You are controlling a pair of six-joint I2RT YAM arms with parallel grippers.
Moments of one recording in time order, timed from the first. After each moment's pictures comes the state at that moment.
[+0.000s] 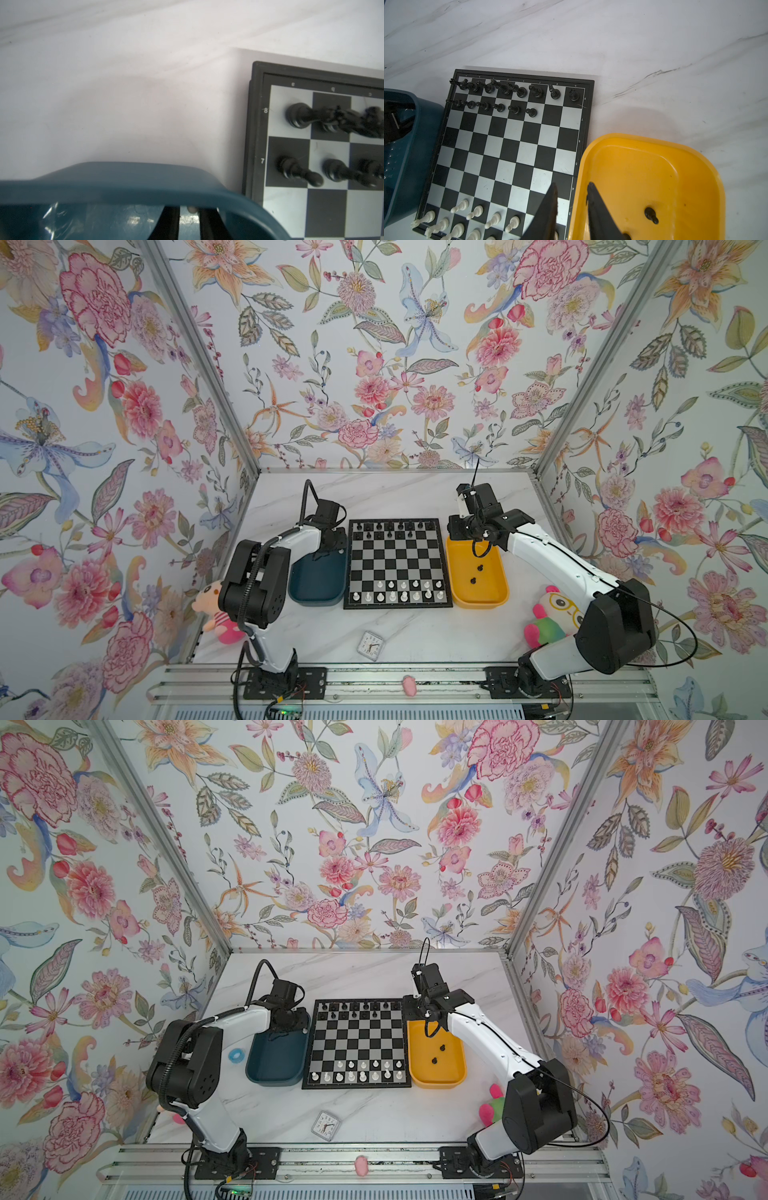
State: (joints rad) left arm -0.25 1.78 1.05 -0.35 -0.05 -0.36; right arm 0.46 1.50 1.21 -0.62 0.01 0.30
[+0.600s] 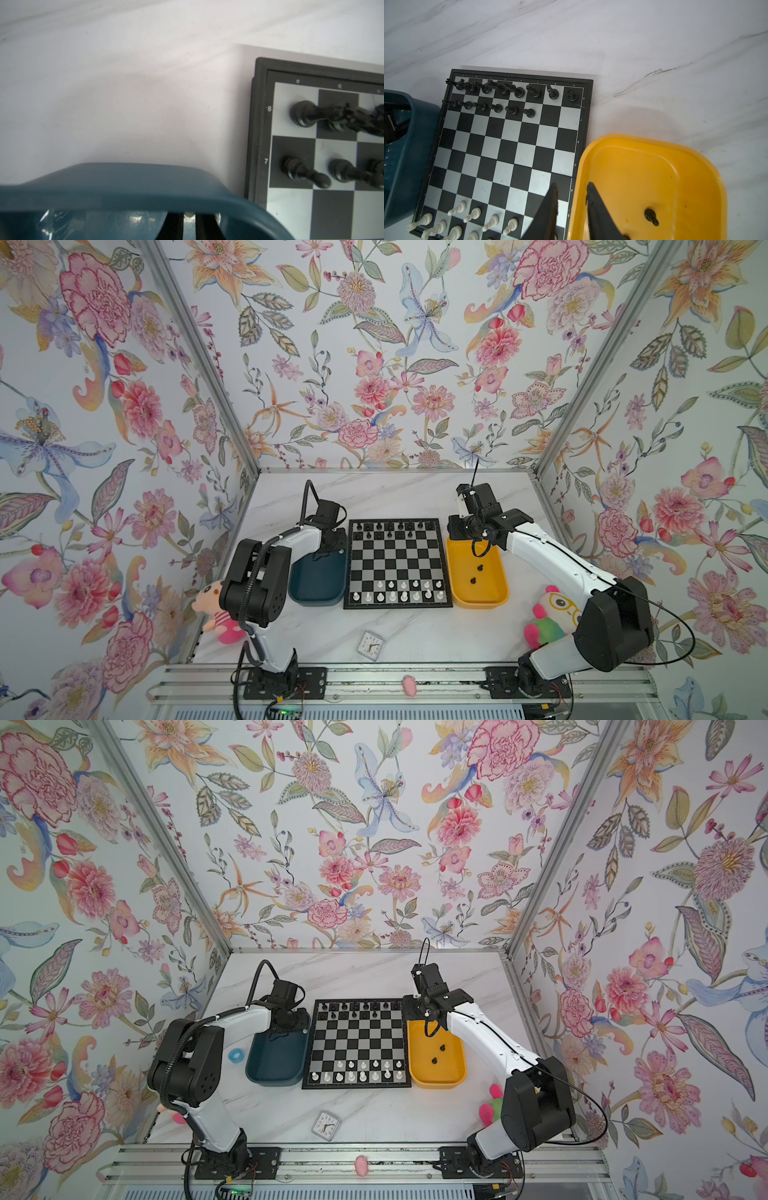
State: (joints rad) left arm -0.25 1.79 1.05 -0.35 -0.05 -0.35; right arm 0.46 1.51 1.21 -0.61 0.01 0.30
